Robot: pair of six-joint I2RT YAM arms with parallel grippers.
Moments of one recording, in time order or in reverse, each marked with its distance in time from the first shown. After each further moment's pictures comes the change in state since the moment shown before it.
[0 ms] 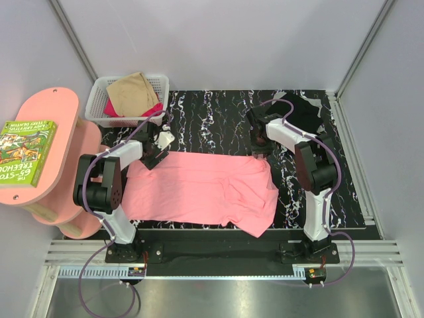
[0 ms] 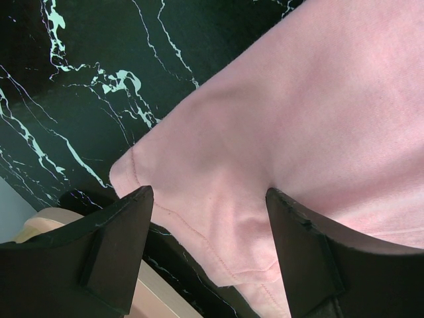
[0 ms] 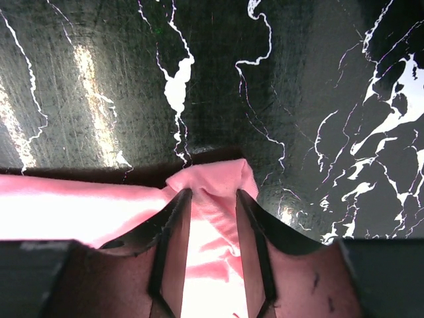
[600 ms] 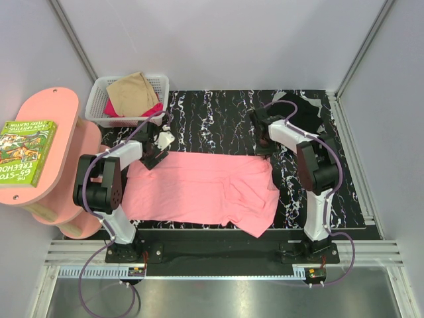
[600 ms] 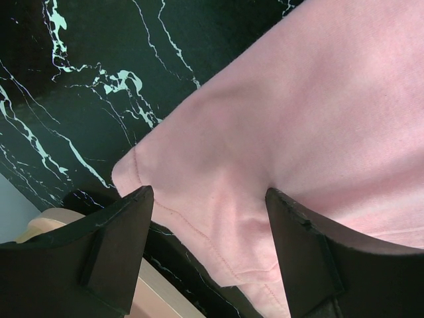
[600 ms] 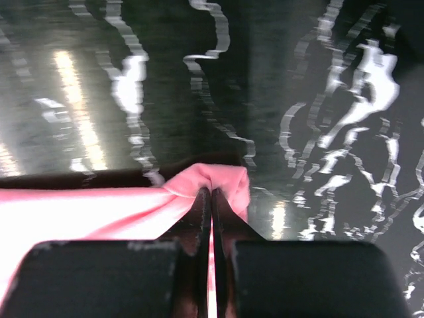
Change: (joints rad) left arm 0.001 -0.001 -0.005 0.007 -0.003 0.014; right arm -0.016 -0.006 -0.035 0.005 0.061 0.003
